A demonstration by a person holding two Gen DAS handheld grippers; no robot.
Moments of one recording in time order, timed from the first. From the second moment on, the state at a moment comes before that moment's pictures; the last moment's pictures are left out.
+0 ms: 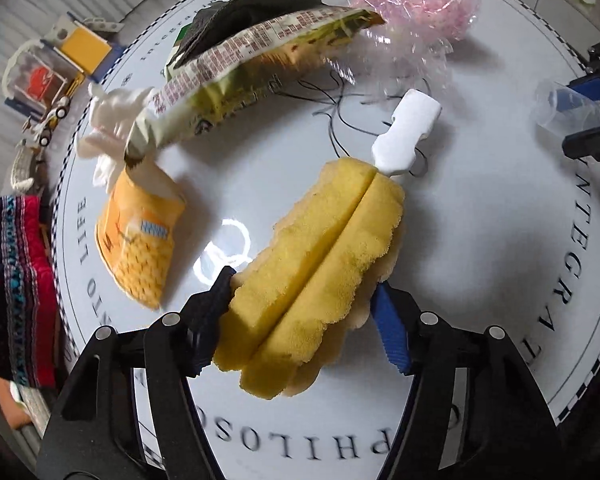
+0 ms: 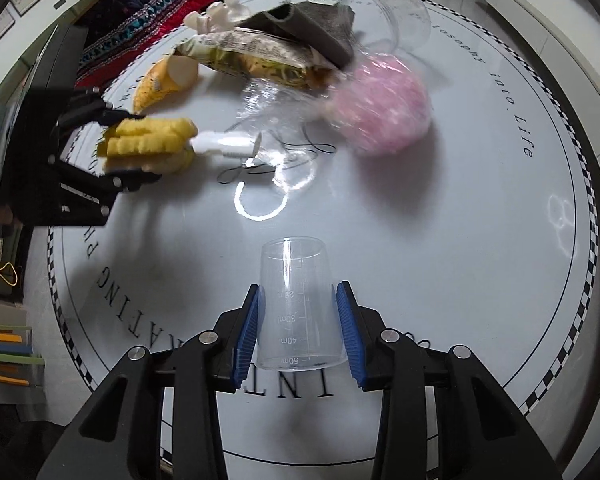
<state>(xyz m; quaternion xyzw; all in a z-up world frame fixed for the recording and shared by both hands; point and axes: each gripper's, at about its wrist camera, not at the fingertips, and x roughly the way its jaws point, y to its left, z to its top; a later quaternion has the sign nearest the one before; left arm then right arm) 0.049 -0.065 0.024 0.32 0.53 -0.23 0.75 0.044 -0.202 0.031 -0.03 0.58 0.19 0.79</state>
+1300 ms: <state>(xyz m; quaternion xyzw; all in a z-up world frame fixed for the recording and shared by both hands) -0.151 0.228 0.072 0.02 0.48 0.04 0.87 -0.024 0.147 0.081 -0.14 0.52 0.46 0.71</state>
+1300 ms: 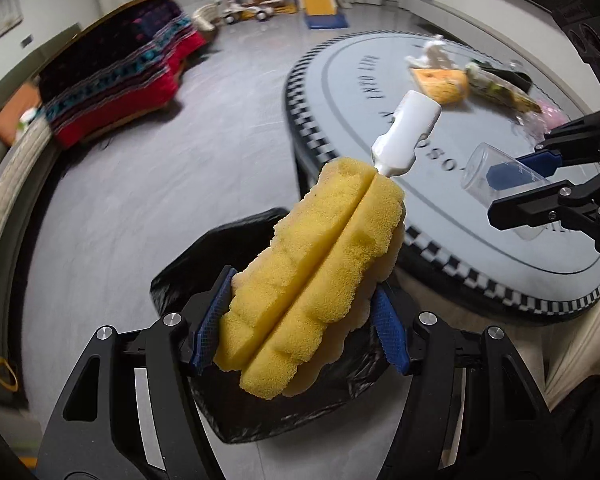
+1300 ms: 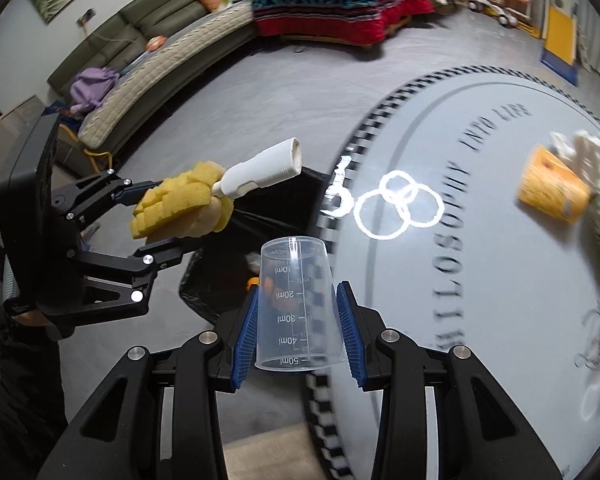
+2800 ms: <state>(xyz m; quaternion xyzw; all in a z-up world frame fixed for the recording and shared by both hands) -0.057 0.145 0.093 0.02 0.46 -0.01 0.89 0.055 0.037 0.098 -0.09 0.51 0.35 0.78</state>
